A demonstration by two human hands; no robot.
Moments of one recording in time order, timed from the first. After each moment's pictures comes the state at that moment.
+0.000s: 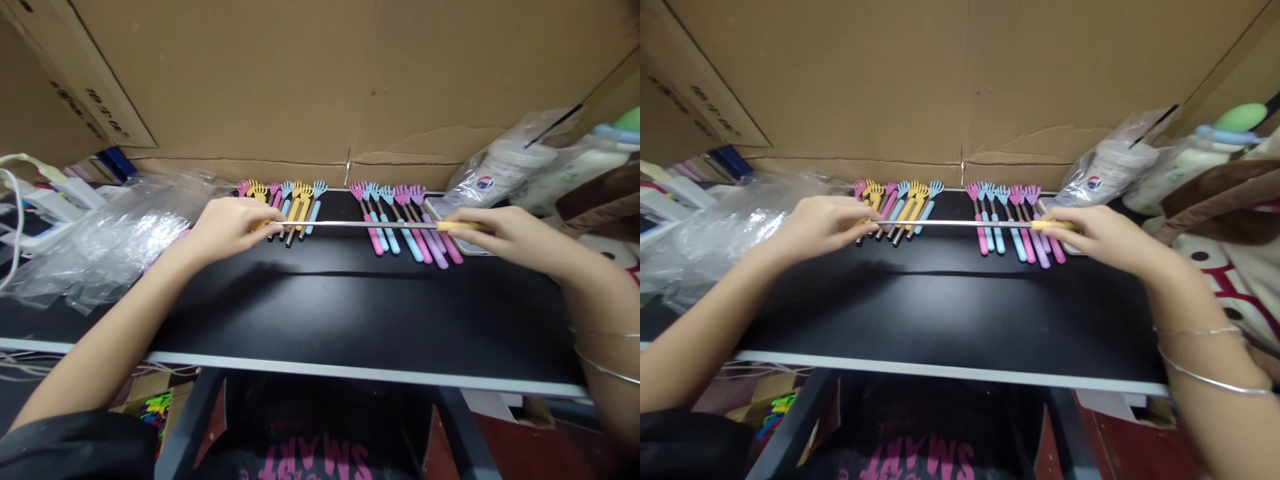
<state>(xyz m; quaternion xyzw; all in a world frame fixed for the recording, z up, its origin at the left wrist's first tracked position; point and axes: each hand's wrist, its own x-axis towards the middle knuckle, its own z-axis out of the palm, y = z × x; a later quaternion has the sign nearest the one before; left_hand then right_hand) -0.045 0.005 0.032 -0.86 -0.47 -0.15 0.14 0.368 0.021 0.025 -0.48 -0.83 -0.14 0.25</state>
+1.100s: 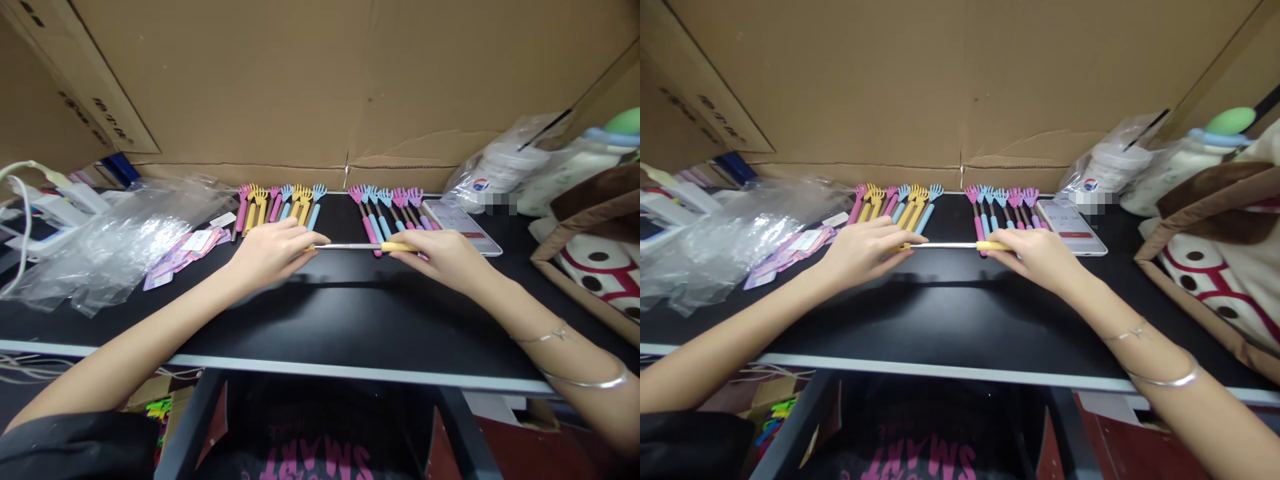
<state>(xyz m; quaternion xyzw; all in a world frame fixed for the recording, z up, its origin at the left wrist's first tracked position) 0.004 -0.013 0.014 -0.89 -0.35 -0.22 0.20 0.323 0.019 0.016 -0.32 -0.92 -0.07 0.20</state>
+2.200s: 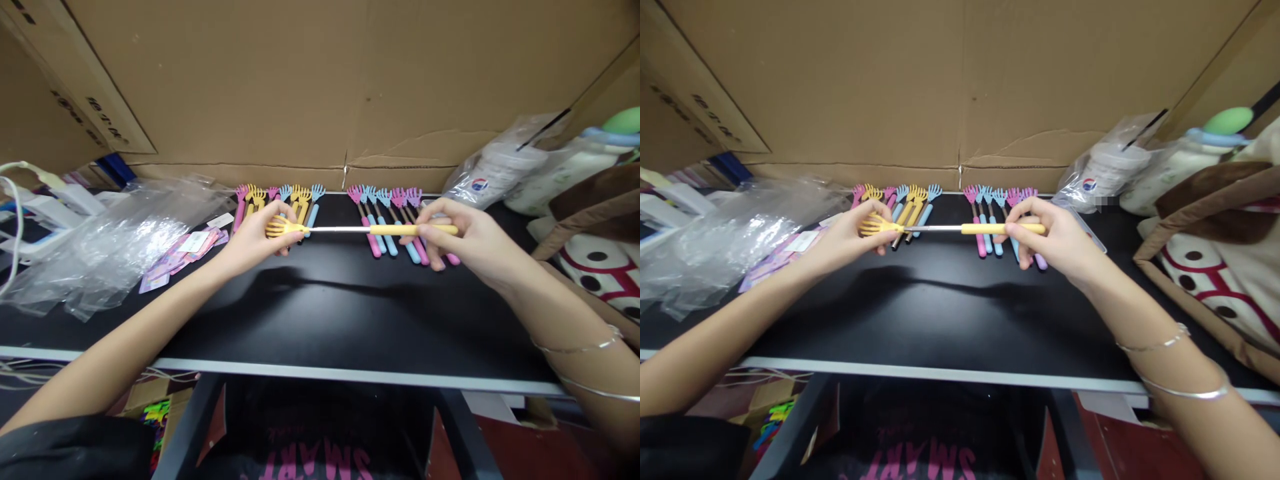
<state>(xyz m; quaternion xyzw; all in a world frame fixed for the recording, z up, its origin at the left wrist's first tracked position) -0.003 -0.004 0.024 -0.73 -0.48 -0.38 -0.31 0.318 0.009 0.043 -0.44 -0.74 0.38 0.36</state>
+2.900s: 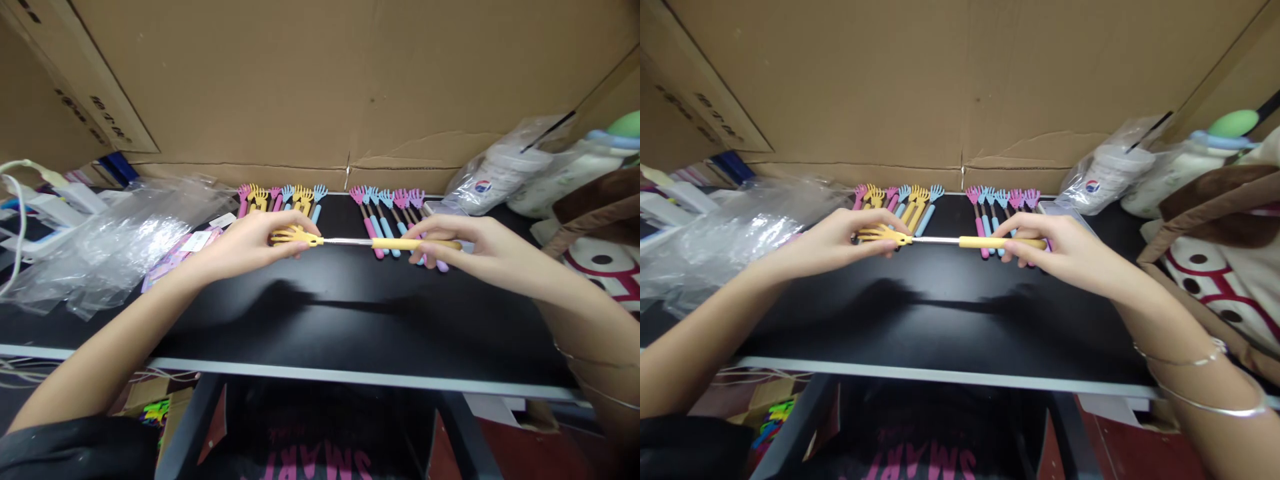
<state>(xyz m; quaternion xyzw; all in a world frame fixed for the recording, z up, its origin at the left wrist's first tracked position) -0.010 -0.019 0.052 -0.85 -0.44 -0.25 -0.19 0.323 -0.001 0.065 -0.40 -0.86 0.25 0.21</state>
